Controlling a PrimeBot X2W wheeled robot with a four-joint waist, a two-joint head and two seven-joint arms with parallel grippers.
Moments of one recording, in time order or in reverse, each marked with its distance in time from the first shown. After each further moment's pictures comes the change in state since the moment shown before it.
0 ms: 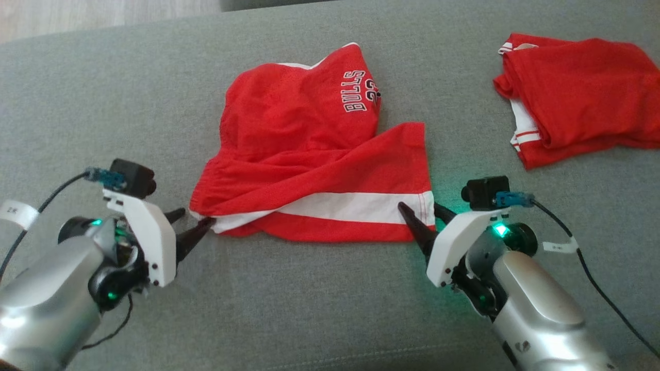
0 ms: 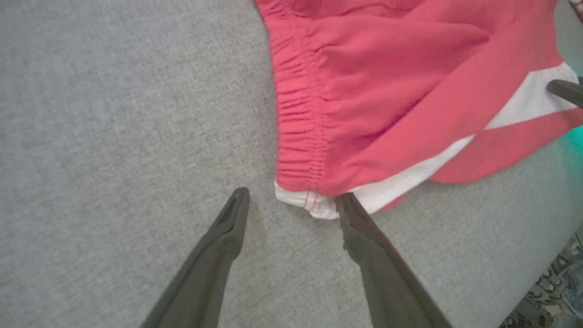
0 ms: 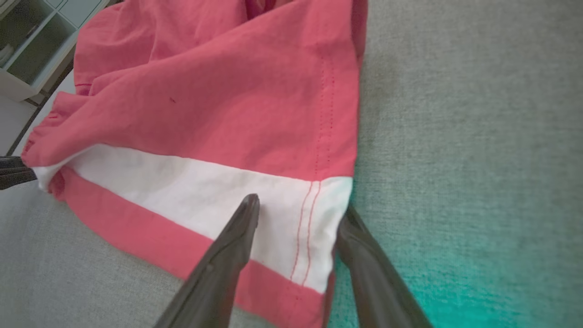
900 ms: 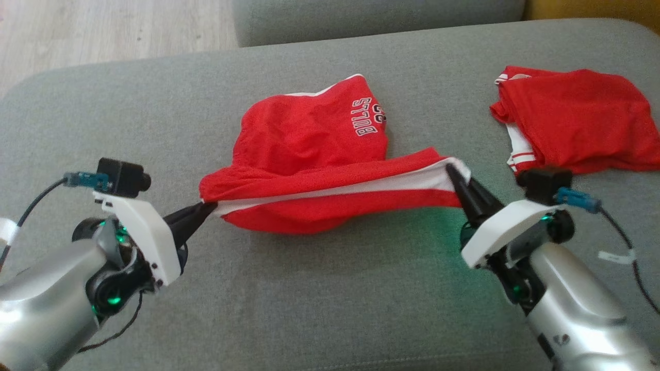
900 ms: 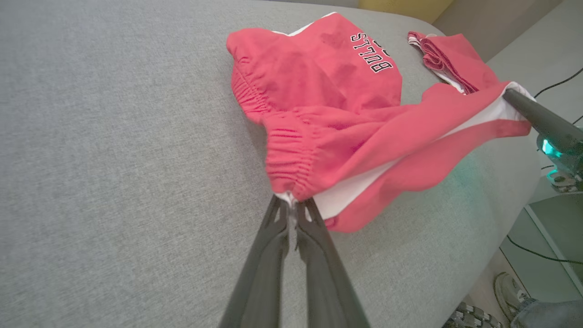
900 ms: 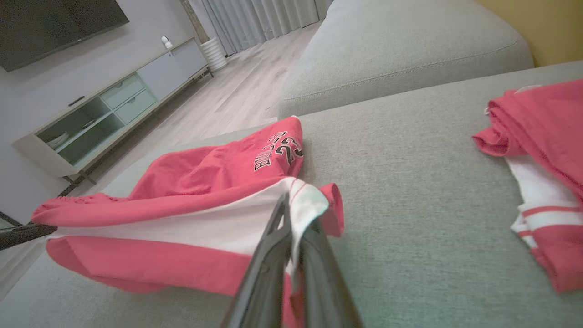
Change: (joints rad) left arm -0.101 0.080 -0.253 -0.101 -0.303 -0.002 -0.245; right arm -0.001 -0.133 0.044 -0.095 0.154 0.000 -0.240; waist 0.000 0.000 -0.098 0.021
